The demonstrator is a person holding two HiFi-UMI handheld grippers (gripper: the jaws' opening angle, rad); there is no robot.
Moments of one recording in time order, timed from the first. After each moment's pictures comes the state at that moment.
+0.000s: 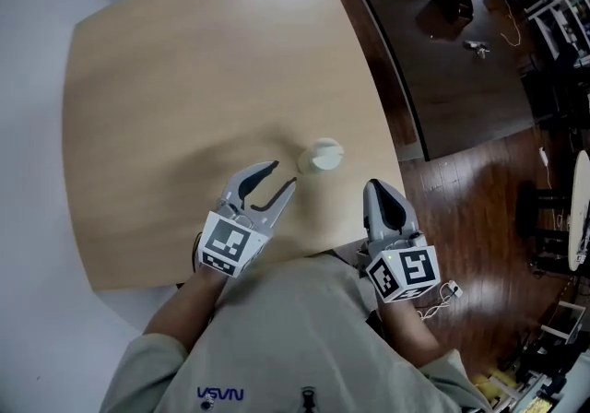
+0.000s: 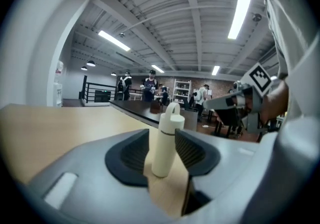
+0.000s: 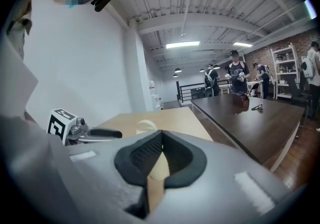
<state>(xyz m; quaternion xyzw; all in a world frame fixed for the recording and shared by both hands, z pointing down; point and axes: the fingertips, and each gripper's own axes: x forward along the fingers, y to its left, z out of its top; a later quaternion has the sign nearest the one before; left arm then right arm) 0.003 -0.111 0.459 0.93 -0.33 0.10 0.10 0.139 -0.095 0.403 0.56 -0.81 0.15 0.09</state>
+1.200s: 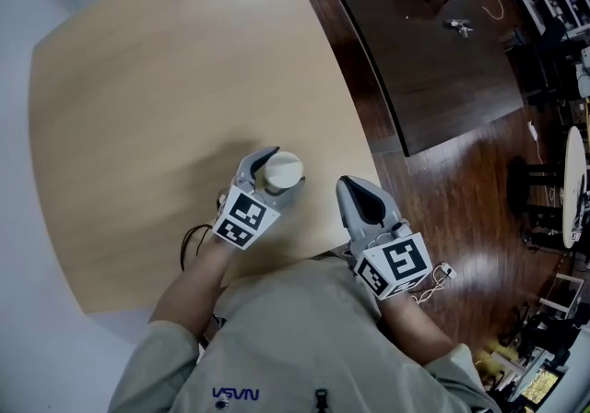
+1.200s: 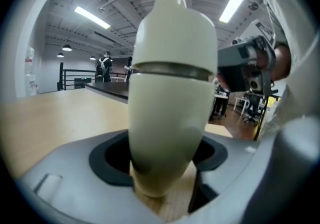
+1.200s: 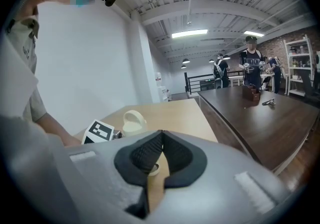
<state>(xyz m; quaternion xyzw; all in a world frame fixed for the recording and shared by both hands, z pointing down) 0.096 -0.144 0.552 0.95 -0.22 0.20 0.11 0.146 -0.117 0.418 0.50 -0.84 0.17 0.13</state>
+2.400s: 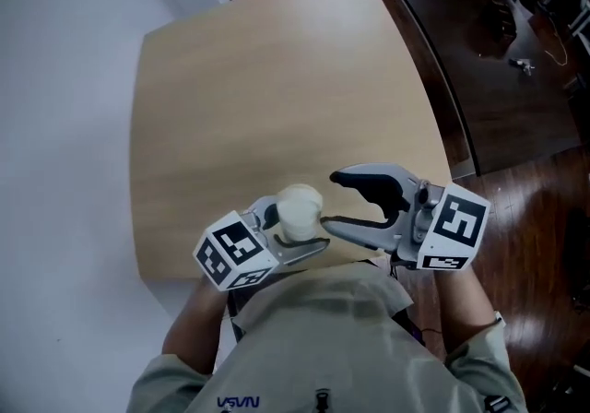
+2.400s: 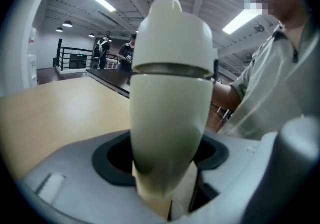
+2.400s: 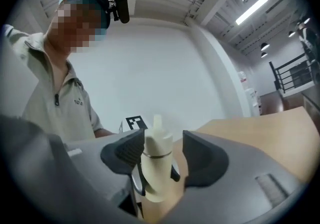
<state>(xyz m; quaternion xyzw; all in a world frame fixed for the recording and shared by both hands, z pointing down) -0.032 -0.022 0.424 0.93 -0.17 0.24 0.22 -0.032 -0.055 0.296 0.04 -0.99 0.13 0.02</state>
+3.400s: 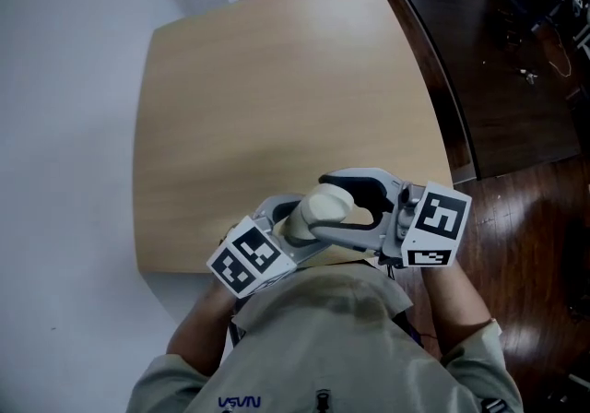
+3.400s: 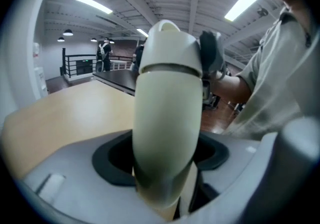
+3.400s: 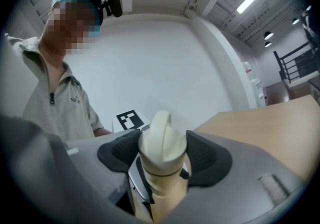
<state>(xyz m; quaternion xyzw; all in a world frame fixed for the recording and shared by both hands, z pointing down) -0.027 -0.019 0.431 0.91 -0.22 0.29 0.18 -0.051 -0.040 0.313 0.01 -0.99 0.16 0.04</state>
